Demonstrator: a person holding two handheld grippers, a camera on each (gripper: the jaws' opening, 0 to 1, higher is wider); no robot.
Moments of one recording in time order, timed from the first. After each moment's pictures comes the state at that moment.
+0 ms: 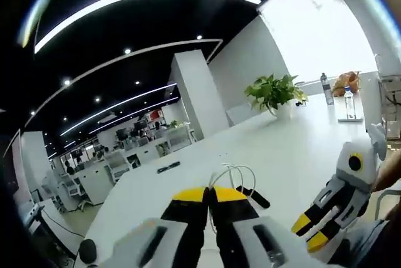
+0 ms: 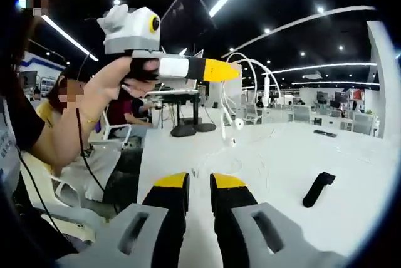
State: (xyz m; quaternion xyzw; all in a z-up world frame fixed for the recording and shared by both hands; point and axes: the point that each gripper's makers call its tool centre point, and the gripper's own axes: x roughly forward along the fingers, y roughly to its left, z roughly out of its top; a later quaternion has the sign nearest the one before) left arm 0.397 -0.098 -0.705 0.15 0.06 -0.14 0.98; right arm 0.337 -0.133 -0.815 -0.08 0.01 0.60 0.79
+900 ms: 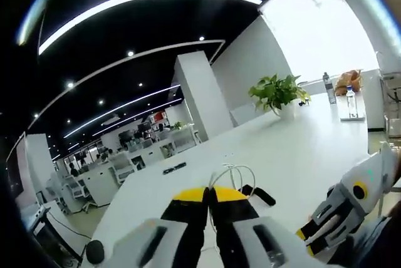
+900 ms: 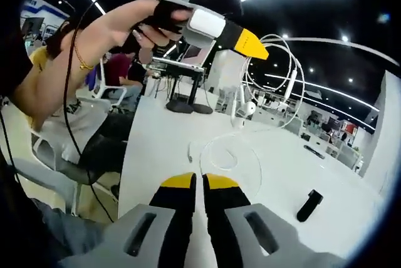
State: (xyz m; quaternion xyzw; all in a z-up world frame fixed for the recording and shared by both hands) left arm 0.390 -0.085 -0.697 0.15 0.05 -0.12 0.98; right arm 0.341 -0.121 -0.837 -0.21 -0.02 0.57 0.80
